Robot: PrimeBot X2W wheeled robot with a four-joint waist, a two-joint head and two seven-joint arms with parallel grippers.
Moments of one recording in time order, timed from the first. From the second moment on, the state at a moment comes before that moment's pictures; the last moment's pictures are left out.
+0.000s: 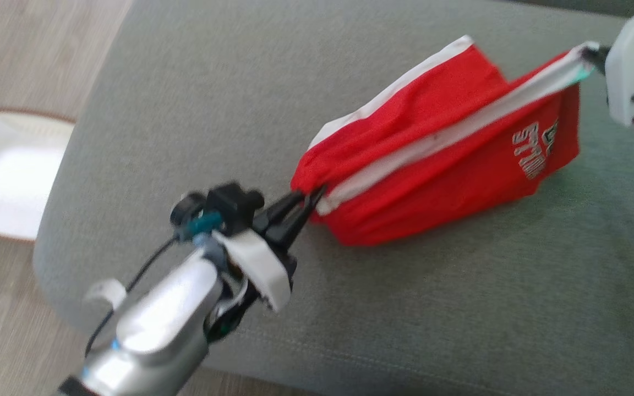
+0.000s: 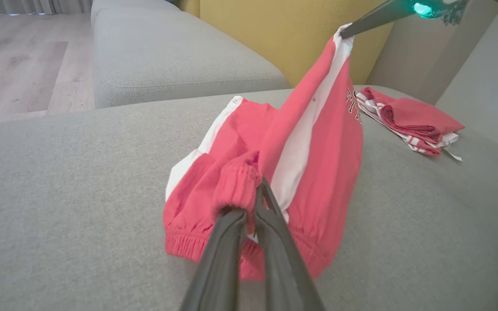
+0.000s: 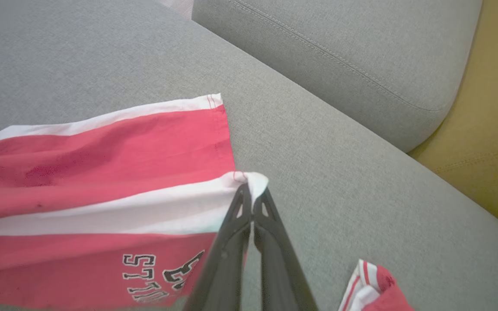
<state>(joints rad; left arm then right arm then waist) -0.54 0.24 -0.86 0.38 -0.56 -0.12 -0.20 -0.98 -0.64 0.64 0.50 0.67 0.12 0.82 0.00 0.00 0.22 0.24</state>
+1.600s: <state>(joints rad) -0.53 0.14 -0.41 0.42 -0.46 -0.05 -0.25 -1.03 -0.40 0.76 0.90 0.66 0.12 -0.14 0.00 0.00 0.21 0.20</state>
